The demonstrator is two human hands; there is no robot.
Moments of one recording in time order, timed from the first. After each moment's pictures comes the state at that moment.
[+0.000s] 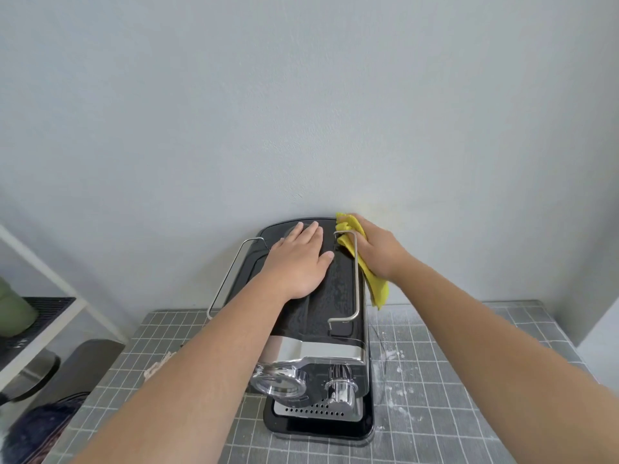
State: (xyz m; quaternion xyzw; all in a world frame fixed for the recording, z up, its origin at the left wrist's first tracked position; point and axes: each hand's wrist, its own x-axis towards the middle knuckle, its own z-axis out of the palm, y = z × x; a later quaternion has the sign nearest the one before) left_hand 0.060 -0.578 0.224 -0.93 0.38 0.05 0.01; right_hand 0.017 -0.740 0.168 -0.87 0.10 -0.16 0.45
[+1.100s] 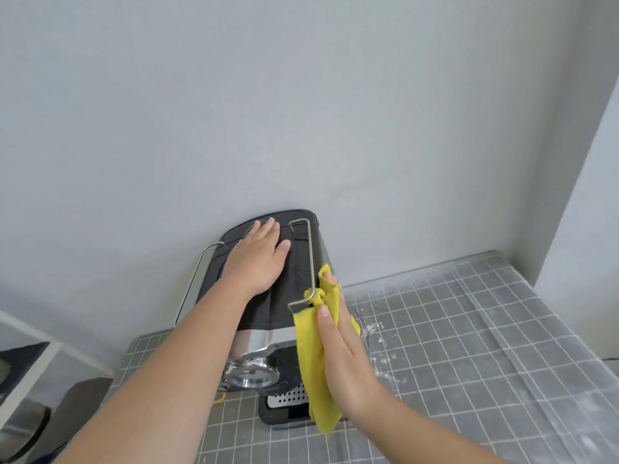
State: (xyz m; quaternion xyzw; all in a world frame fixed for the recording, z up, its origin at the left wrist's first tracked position) left_hand 0.058 -0.578 0.218 -0.93 0.36 0.04 -0.03; right_hand -0.118 -0.599 0.148 -0.62 0.15 -0.23 0.73
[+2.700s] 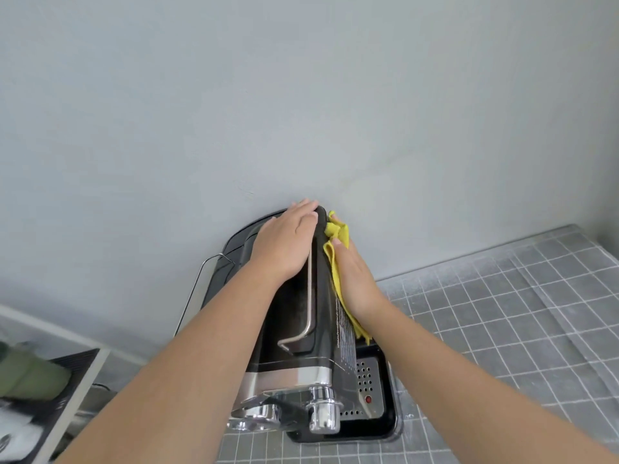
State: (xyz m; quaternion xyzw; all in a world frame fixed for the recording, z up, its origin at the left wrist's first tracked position) left_hand 0.056 -0.640 0.218 -0.92 0.35 0.06 -0.17; right_hand 0.001 -0.694 0.108 -0.59 0.15 -0.24 0.76
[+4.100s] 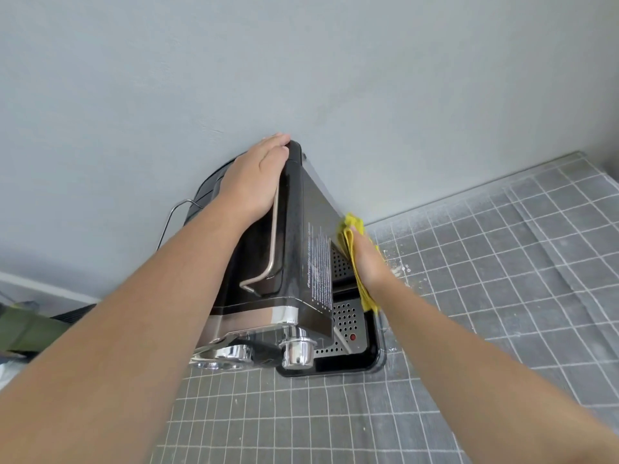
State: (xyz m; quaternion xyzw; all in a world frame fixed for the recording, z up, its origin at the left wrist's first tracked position) left_hand 0.065 -0.640 0.211 -0.91 0.33 0.07 -0.23; right_hand -0.003 -0.691 0.007 -0.54 0.25 -0.11 0.80
